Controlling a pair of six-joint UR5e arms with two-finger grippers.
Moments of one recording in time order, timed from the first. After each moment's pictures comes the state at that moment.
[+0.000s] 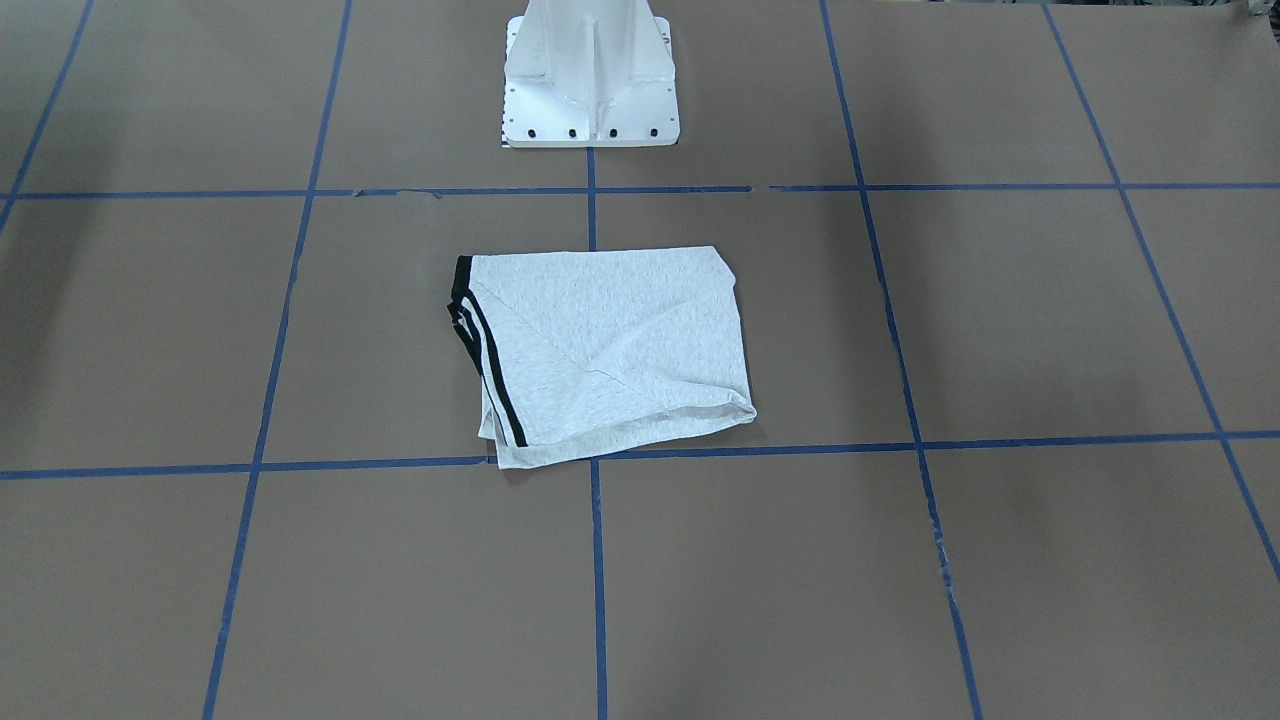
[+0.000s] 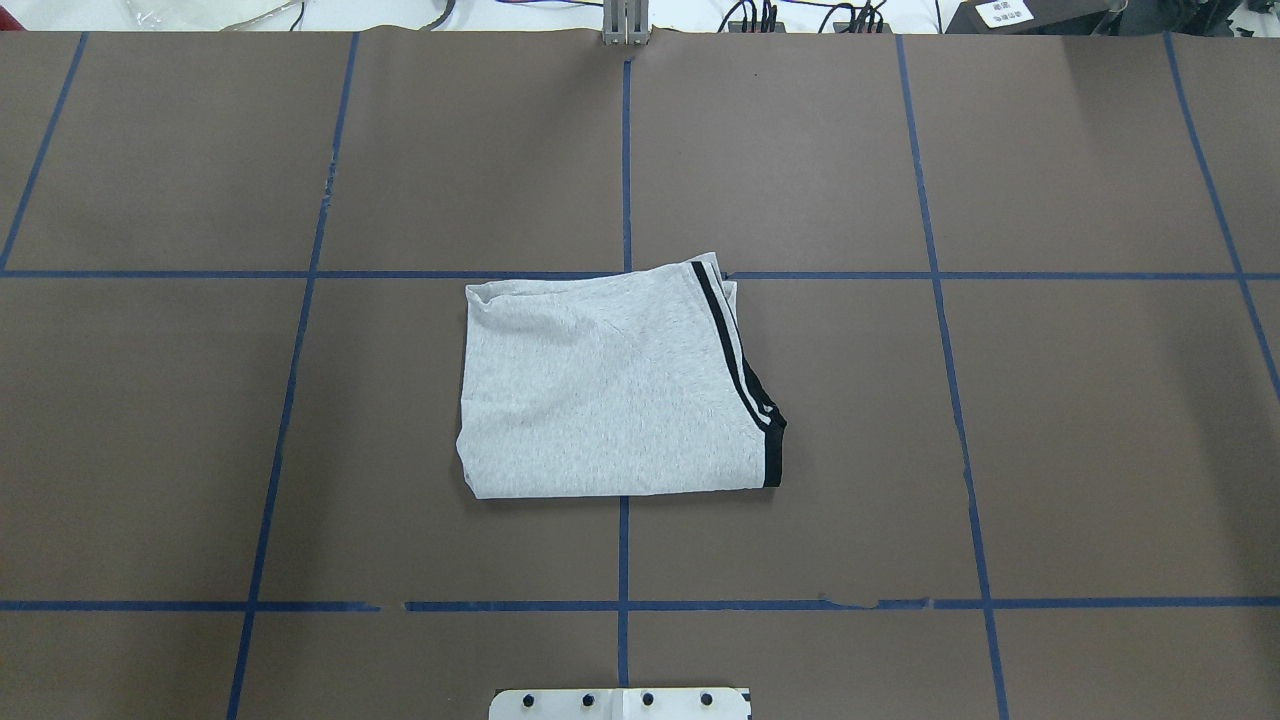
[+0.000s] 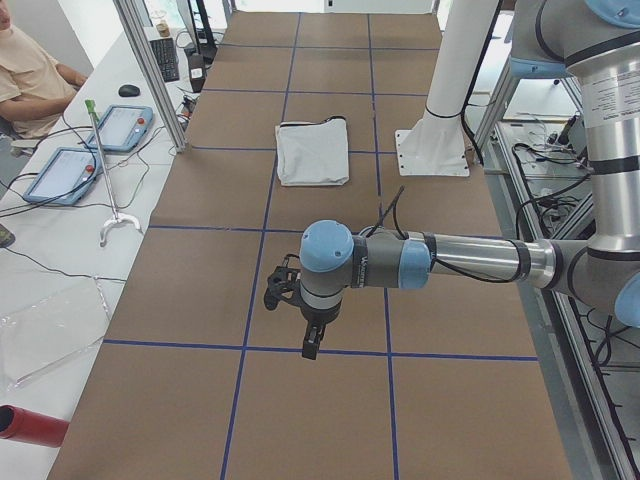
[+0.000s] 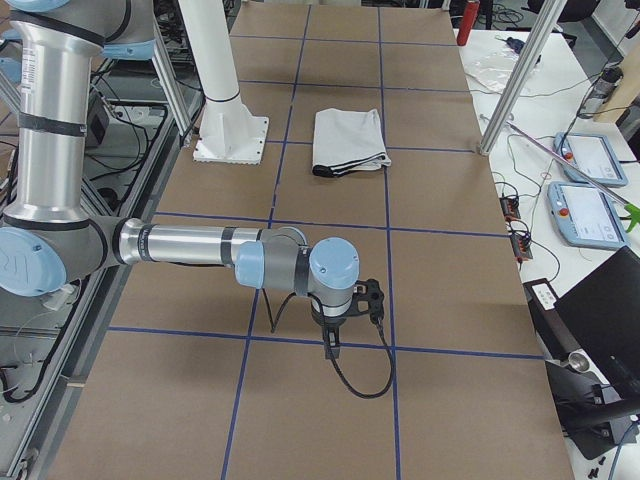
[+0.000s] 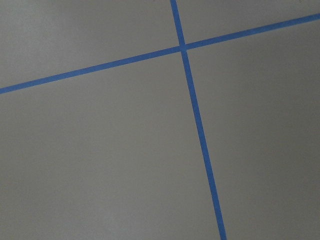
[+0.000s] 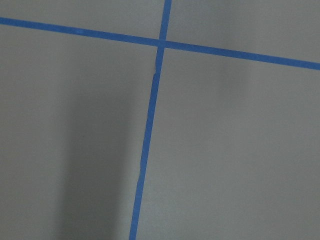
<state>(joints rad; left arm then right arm) -1.62 -1.33 -1.89 -1.54 -2.30 0.23 1.61 -1.74 1.74 -1.63 2.34 -0.21</state>
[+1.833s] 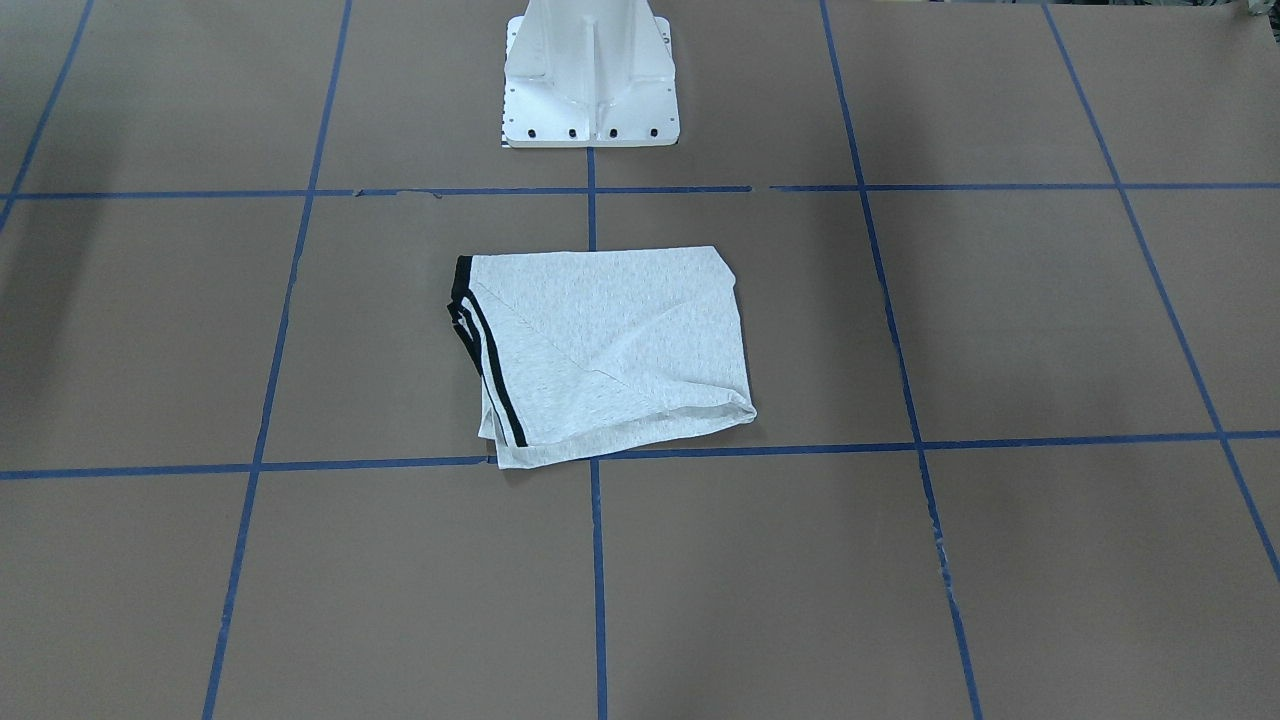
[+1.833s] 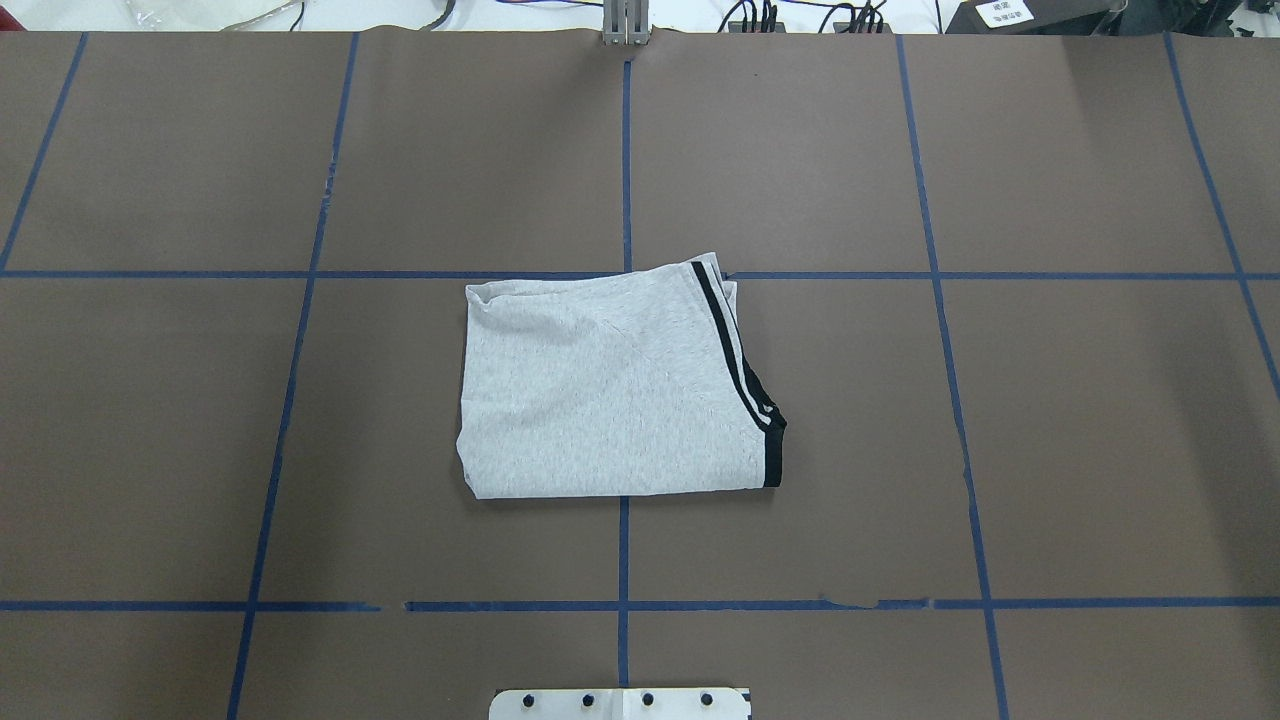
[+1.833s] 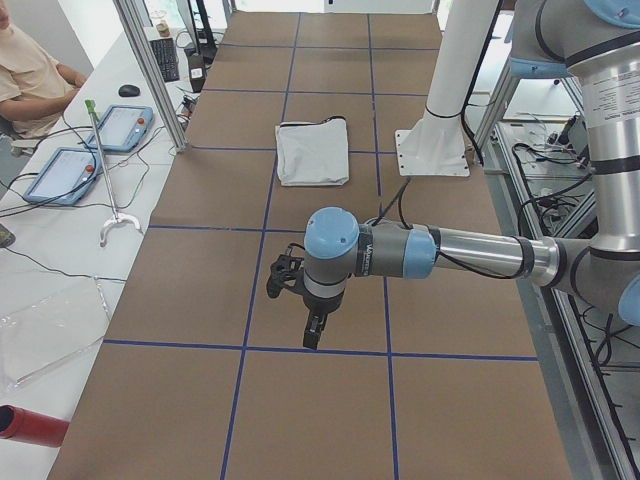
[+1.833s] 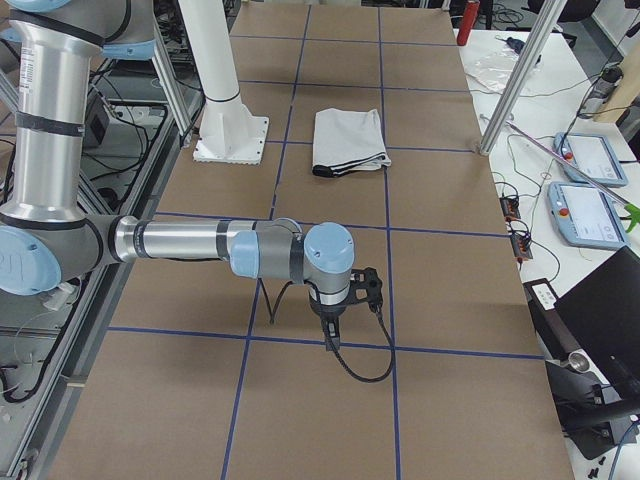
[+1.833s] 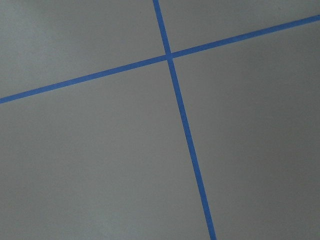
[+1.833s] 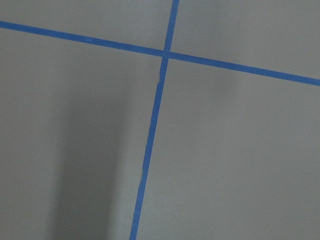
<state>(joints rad) -1.62 -1.32 -1.94 -1.53 -2.30 0.22 1.61 -1.75 1.81 -1.63 2.30 -0.19</state>
